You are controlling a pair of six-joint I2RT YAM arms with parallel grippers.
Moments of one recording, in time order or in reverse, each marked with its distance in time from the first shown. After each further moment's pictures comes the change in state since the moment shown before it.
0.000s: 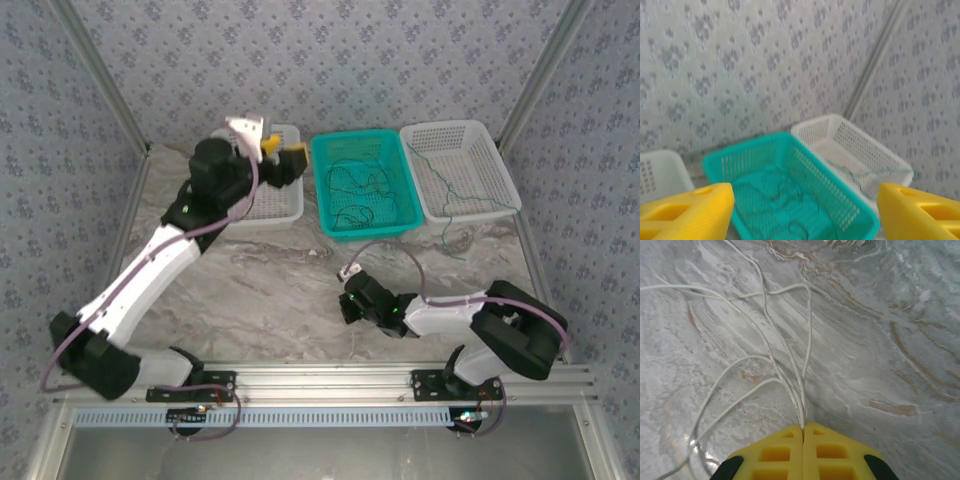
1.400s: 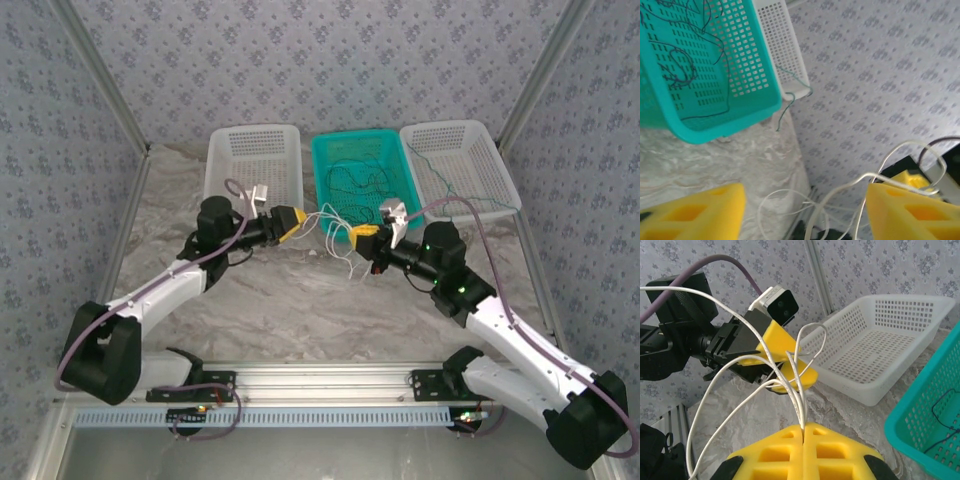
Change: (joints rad) left arm 0.128 0.027 -0.517 0.482 0.584 -0.812; right arm -0.358 -0.509 0.213 -0.037 -0.573 -0.077
